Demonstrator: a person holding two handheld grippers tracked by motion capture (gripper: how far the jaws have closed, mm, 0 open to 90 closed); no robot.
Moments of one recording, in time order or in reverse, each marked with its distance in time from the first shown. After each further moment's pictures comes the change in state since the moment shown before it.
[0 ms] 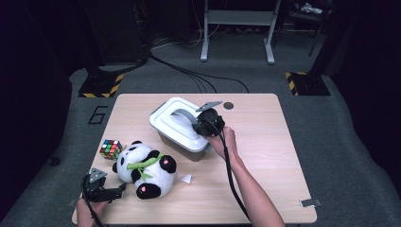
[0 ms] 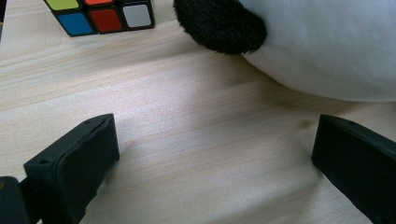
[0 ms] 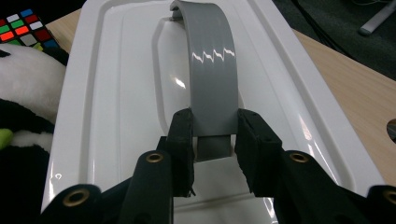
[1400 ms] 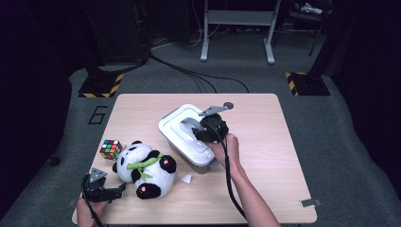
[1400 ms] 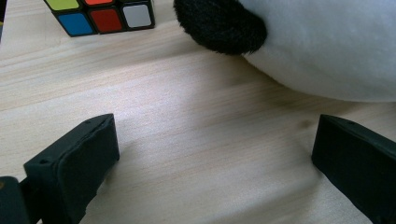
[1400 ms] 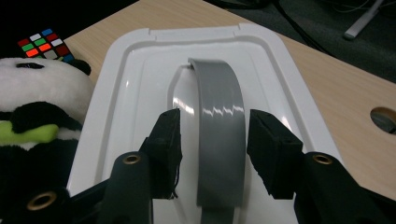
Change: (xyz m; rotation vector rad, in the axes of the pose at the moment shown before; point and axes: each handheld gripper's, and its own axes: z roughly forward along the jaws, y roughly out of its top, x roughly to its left) left arm 0.000 0.000 0.000 0.000 0.000 0.000; right arm 0.019 -0.005 -0.032 -0.054 -0.029 0.029
